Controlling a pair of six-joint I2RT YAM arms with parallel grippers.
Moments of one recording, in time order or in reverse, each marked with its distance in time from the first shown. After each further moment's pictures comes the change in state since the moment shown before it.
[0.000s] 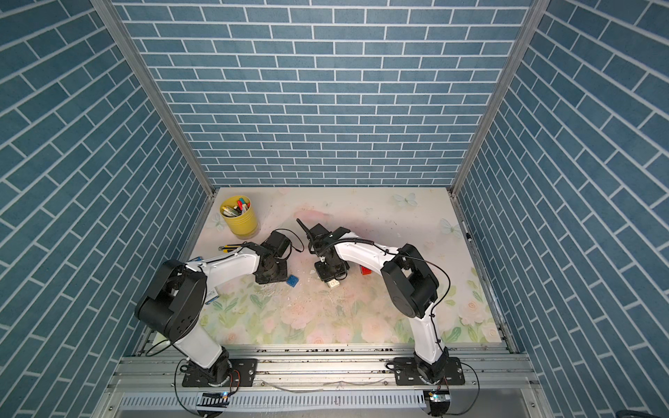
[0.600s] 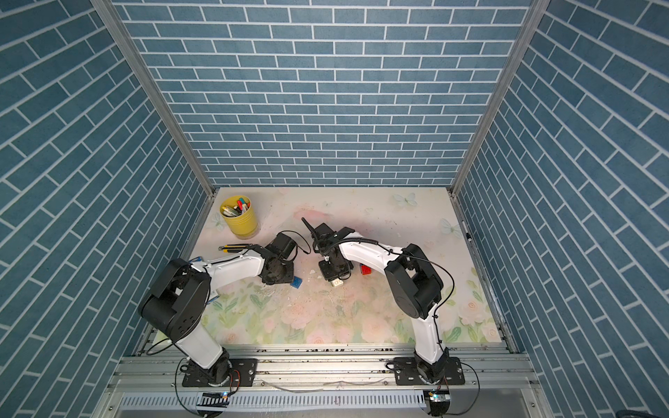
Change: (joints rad) left arm -0.065 0.011 -0.010 0.062 0.038 0.013; right arm -0.027 -0.024 -0.040 0.017 0.016 0.008
